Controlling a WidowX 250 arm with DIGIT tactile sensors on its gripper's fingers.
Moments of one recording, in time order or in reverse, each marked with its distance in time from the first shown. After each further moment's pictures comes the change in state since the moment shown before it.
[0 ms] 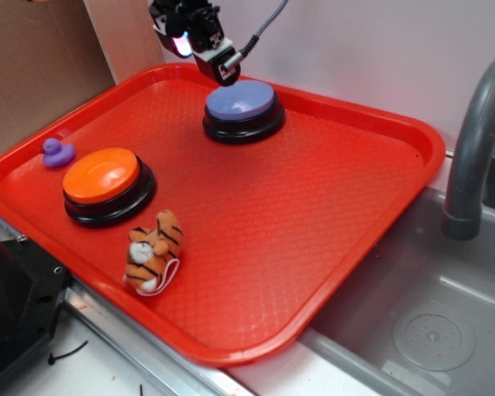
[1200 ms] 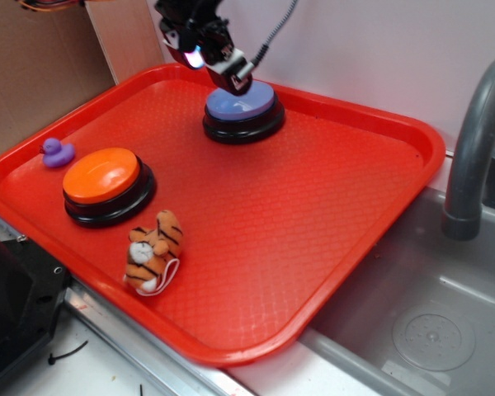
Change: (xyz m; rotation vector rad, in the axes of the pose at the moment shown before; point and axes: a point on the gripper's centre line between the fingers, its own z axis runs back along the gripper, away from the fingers) arm 0.004 -0.001 -0.038 -0.013 -0.009 0.023
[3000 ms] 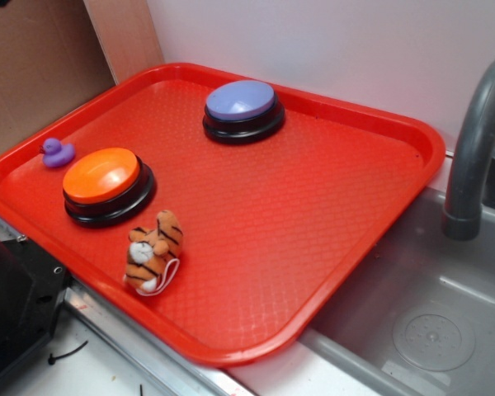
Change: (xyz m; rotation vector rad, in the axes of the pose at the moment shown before) arm -0.136 -0.050 0.211 -0.044 0.165 0.160
